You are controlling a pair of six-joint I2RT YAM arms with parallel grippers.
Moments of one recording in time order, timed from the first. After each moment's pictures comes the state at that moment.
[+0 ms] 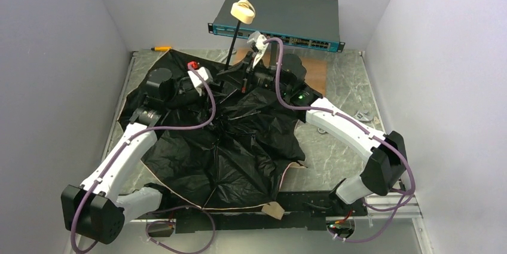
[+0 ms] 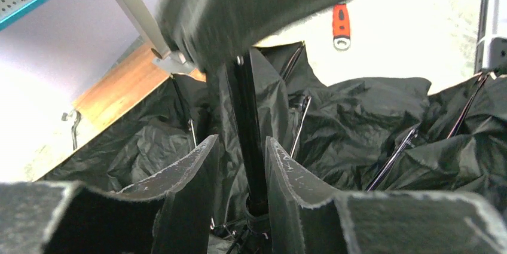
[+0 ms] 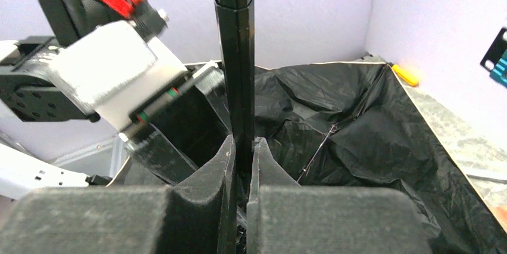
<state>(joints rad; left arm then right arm) -0.31 1.09 0.95 -0.02 0.77 0.25 0.75 1.49 1.30 0.34 -0.50 0.25</state>
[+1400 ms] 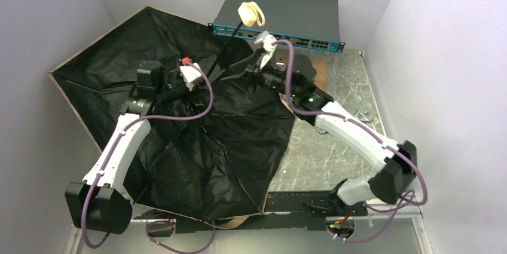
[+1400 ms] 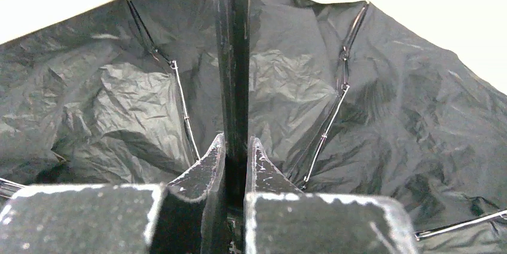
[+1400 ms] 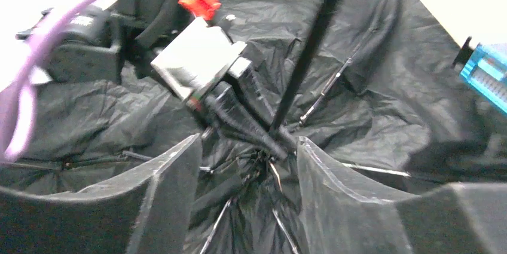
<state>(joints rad) -0.18 1.16 1.01 -0.26 0.77 0.53 0.74 1.45 1.31 0.25 -0.46 0.23</state>
